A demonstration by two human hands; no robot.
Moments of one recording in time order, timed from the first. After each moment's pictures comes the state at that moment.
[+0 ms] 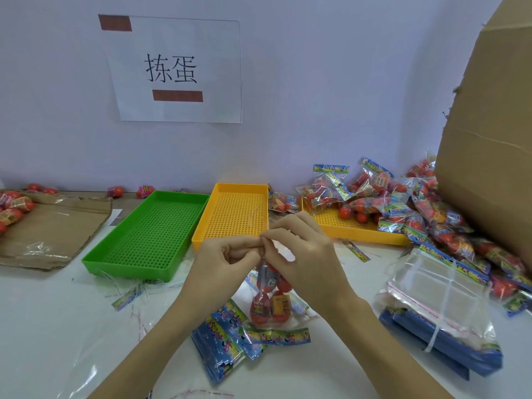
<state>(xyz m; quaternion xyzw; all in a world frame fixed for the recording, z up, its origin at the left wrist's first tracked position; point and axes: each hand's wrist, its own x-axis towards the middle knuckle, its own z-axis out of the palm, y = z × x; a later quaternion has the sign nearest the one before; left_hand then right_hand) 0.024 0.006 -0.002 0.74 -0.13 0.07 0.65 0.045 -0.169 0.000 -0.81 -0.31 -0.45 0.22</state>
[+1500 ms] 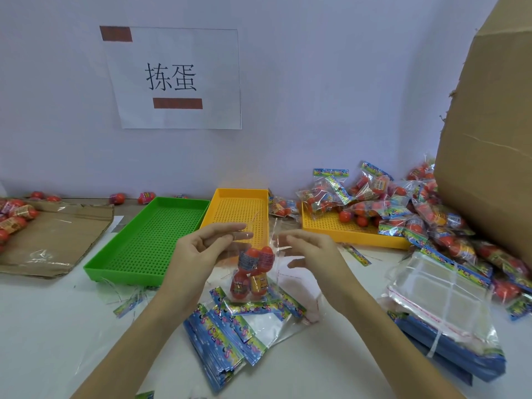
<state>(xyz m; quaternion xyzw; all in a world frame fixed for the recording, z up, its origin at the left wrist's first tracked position) 0.052 0.033 -0.010 0.63 -0.11 0.07 0.76 0.055 -0.183 0.001 -0.76 -0.05 0.00 0.65</state>
